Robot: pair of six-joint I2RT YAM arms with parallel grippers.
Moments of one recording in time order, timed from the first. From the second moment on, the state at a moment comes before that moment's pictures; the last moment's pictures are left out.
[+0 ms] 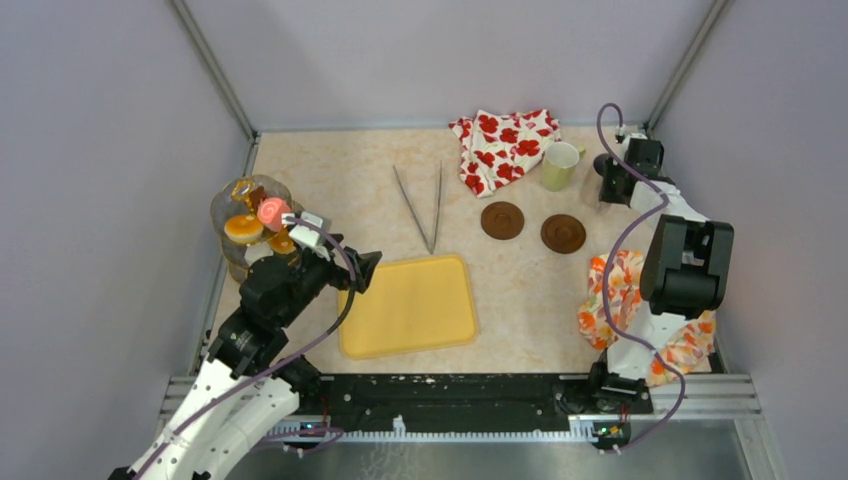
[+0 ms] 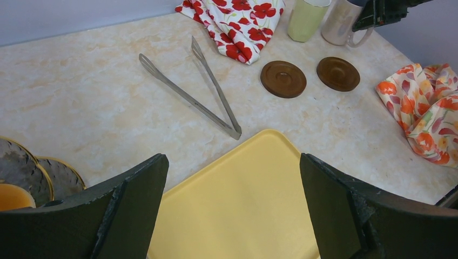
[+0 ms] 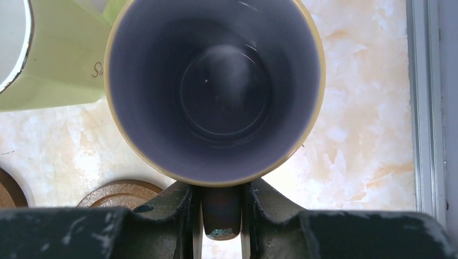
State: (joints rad) left arm -0.53 0.49 0.68 -0.32 0.02 -0.15; right arm -0.18 1.80 1.25 -0.22 -0.04 -0.03
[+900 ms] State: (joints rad) left arm -0.53 0.50 0.68 -0.32 0.02 -0.15; right arm -0.11 1.41 0.96 -0.17 0.02 0.10
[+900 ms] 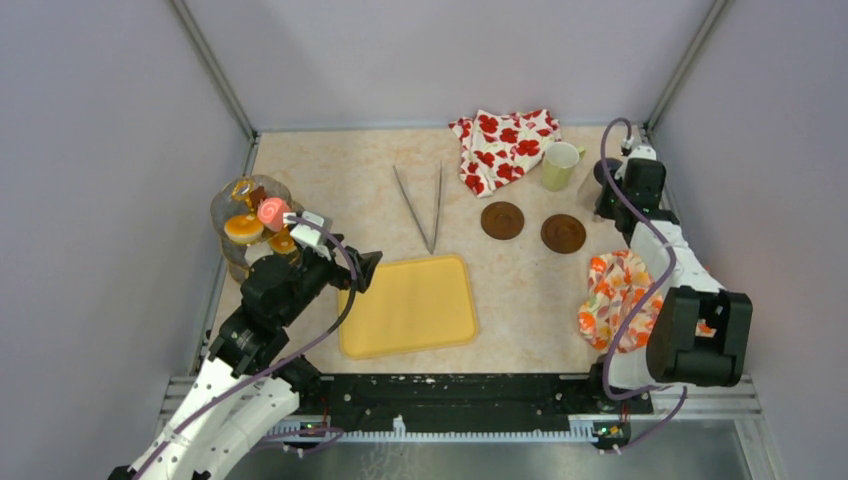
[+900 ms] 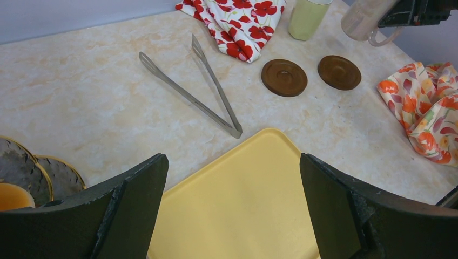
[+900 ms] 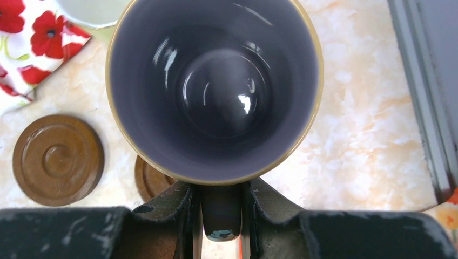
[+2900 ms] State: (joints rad) left arm -0.53 0.51 0.68 -0.32 0.01 -0.15; right arm 0.08 1.22 0.76 -0.20 0.11 0.17
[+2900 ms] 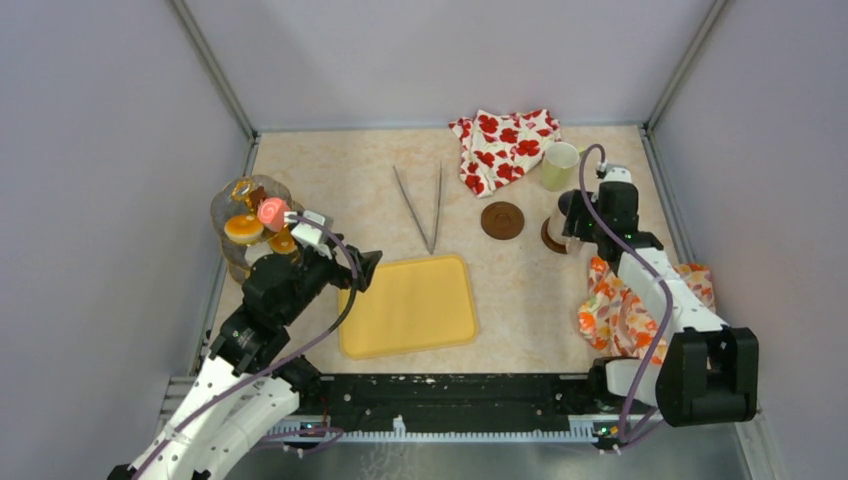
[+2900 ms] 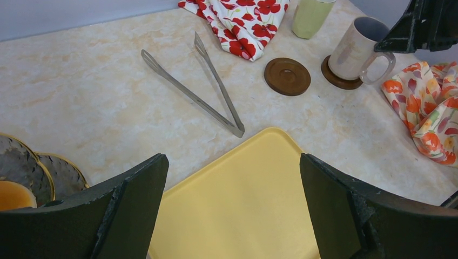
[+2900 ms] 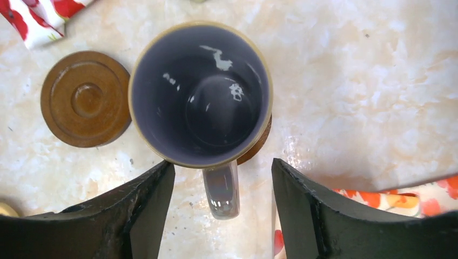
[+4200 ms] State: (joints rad) left arm -0.61 1.84 1.30 -0.32 -0.21 -0.47; right arm 0.08 0.78 0.91 -0.44 -0.14 0.31
